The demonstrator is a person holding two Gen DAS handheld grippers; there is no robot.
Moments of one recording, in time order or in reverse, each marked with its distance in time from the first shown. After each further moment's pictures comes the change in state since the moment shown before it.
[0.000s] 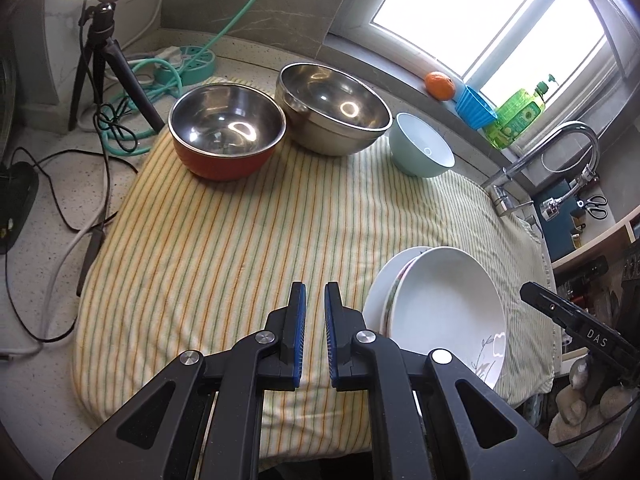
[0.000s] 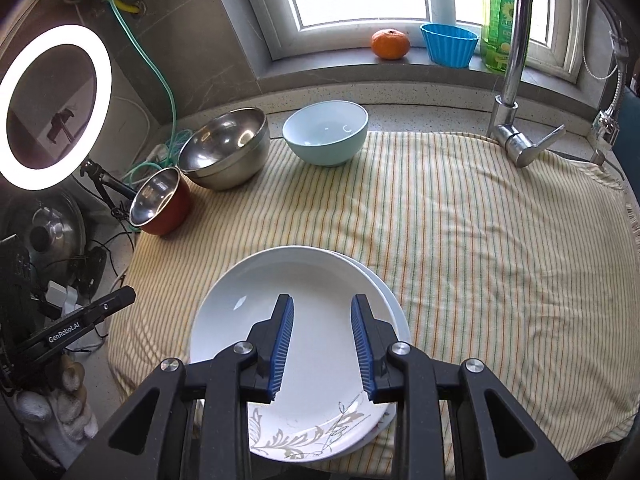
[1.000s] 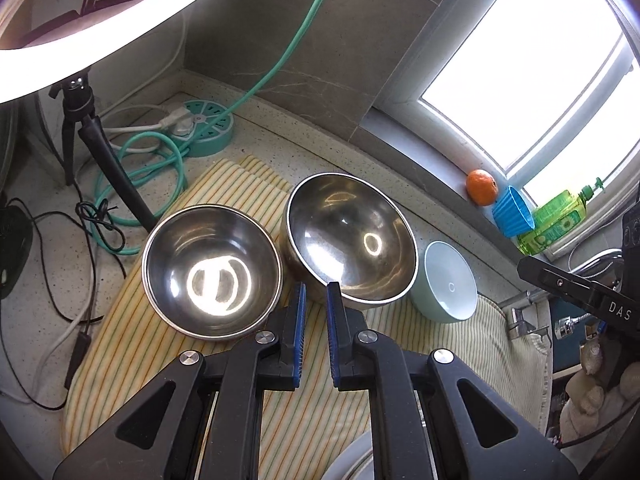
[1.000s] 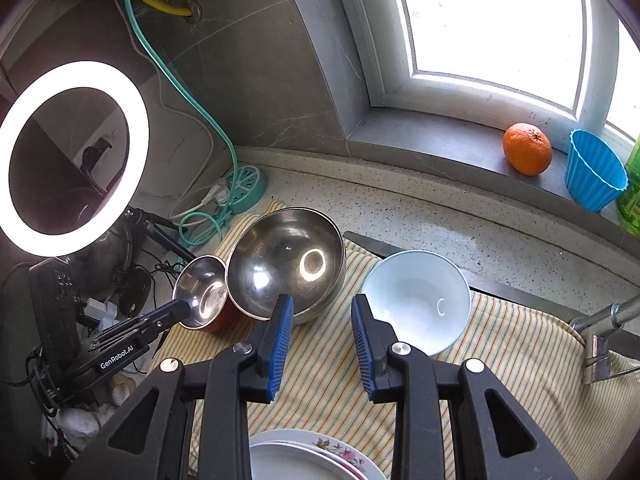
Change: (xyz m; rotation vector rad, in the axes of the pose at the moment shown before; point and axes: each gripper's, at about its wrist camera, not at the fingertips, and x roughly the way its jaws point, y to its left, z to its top) left arm 0.038 -0.010 0.117 -0.181 -0.151 0.082; right arm 0.070 0.035 0.195 -0.251 0.059 0.252
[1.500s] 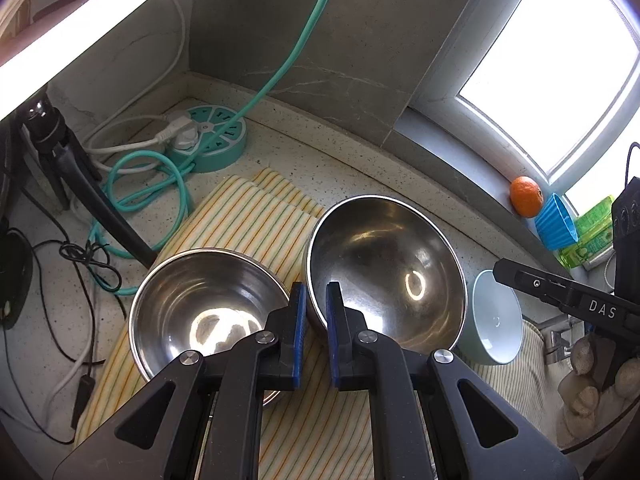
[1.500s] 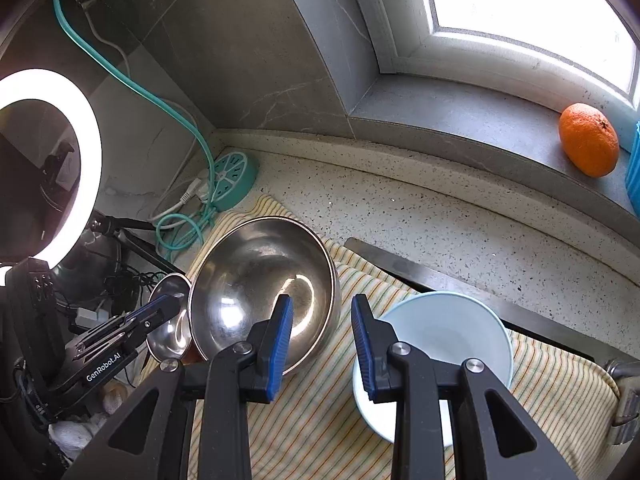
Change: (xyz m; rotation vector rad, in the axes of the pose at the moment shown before) left arm 0.048 0.000 0.029 0.017 0.015 0.110; right arm 0.087 -0.027 0.037 0.006 0.094 0.056
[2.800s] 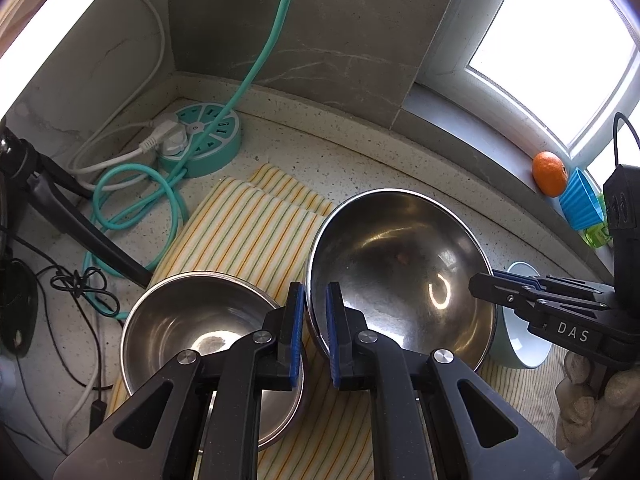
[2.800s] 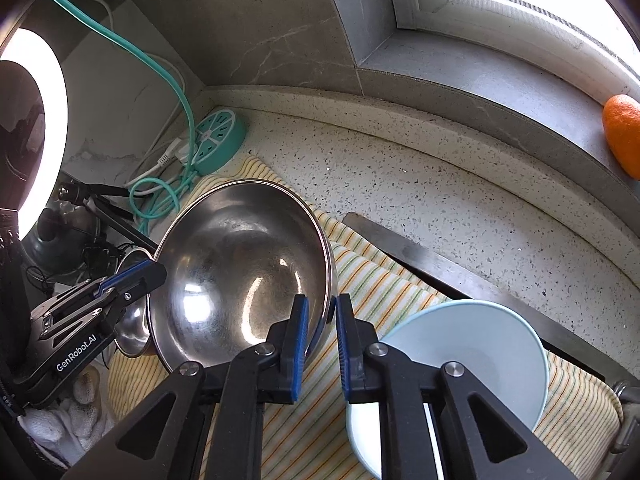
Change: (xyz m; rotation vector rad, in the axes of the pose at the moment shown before) left arm 0.027 -0.014 0.012 0.071 0.055 0.067; right arm 0.055 0.002 0.001 -0.063 0.110 -0.027
